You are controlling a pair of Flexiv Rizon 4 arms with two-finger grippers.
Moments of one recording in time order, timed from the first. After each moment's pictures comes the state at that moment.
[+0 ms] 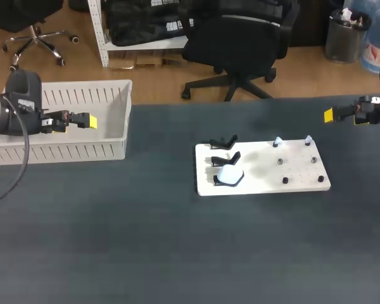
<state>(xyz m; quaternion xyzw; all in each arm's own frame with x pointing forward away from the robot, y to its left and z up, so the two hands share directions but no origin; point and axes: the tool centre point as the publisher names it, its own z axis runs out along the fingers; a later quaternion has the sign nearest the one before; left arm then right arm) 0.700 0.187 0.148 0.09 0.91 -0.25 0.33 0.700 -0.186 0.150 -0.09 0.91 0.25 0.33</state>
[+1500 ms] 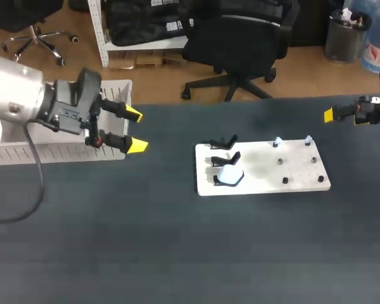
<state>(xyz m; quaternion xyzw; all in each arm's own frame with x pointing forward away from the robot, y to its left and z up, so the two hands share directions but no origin) 0.656 0.054 0.159 0.56 0.68 -0.31 0.36 0.700 -0.186 0.150 -0.09 0.91 0.25 0.33</state>
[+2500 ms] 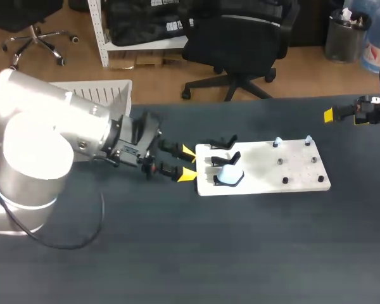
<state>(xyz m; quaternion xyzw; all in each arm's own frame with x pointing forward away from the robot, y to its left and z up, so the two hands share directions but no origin) 0.634 -0.045 0.081 0.61 0.62 -0.35 0.35 0.700 -0.186 0.150 -0.09 0.91 0.25 0.33</state>
